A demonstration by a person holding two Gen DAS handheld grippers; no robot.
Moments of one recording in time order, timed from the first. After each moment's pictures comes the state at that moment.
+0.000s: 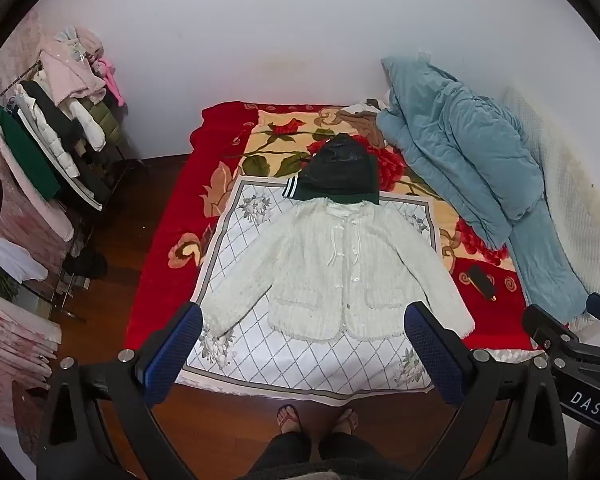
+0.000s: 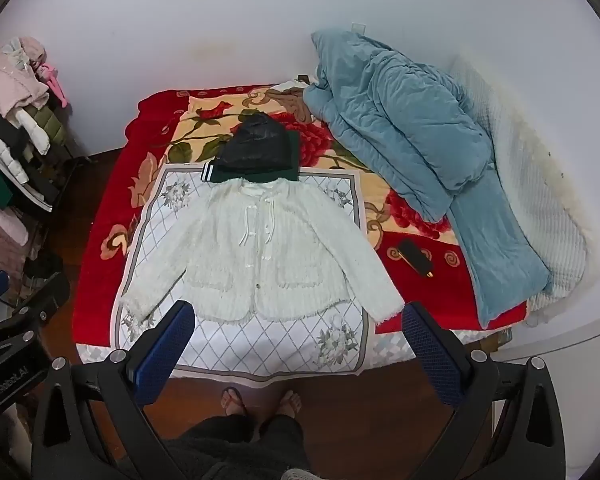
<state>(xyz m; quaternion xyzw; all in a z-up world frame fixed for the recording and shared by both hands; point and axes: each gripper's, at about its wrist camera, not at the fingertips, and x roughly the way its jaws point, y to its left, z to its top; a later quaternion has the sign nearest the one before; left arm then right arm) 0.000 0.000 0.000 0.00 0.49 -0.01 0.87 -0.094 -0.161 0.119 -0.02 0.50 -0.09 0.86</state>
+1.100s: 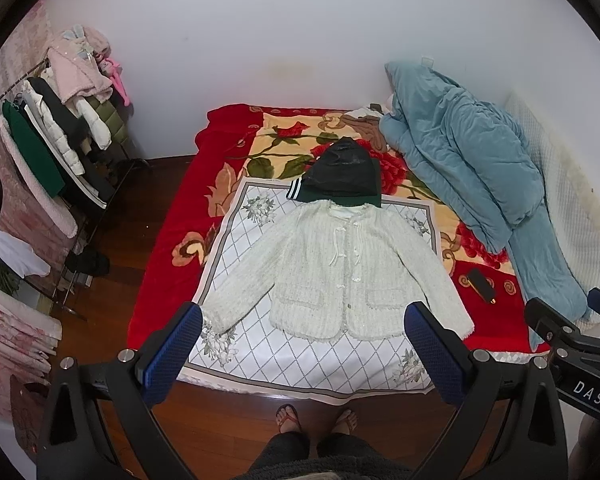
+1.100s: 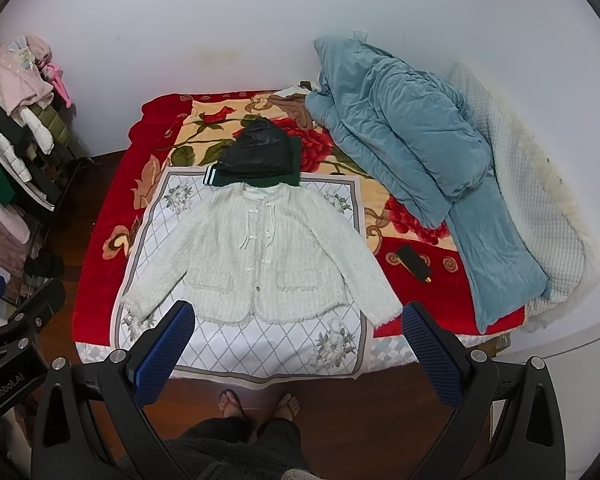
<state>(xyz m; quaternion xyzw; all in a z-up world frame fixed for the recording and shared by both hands) -0.005 0.016 0.024 -0.01 0.48 0.00 0.88 -0.089 -0.146 0.130 -0.02 0.49 -0.08 0.87</state>
